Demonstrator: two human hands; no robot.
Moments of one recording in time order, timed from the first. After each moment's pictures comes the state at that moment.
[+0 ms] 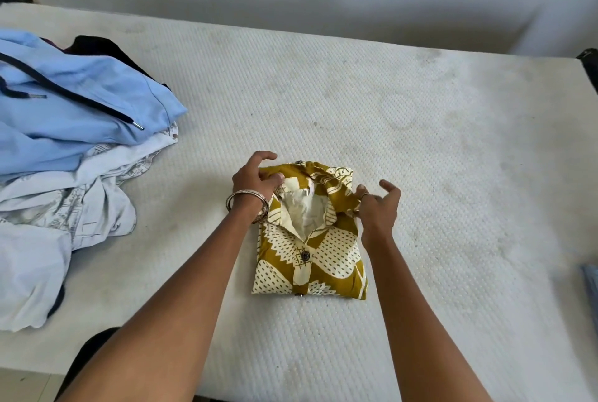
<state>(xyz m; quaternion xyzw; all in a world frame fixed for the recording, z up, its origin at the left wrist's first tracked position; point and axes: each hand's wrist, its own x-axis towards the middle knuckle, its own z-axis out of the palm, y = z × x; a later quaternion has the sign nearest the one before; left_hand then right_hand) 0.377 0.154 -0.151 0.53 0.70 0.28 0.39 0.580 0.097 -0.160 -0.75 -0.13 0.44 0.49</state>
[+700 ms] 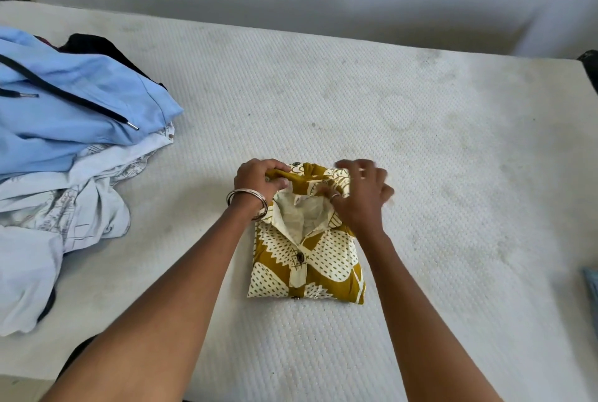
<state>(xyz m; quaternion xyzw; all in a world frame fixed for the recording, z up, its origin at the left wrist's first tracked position) 0.381 0.166 -0.152 0.65 0.66 0.21 0.32 0.573 0.116 -0.158 -0.76 -0.60 0.13 0.21</state>
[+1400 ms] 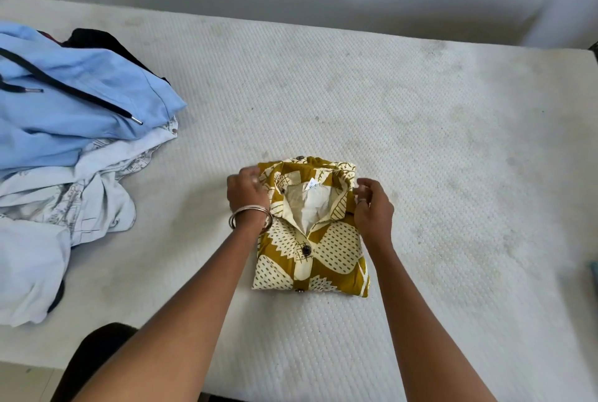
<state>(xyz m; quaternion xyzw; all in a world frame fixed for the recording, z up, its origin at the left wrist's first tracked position) 0.381 0.137 -0.176 0.45 0.78 0.32 0.29 0.584 0.087 -0.186 -0.76 -0.42 0.30 0.40</state>
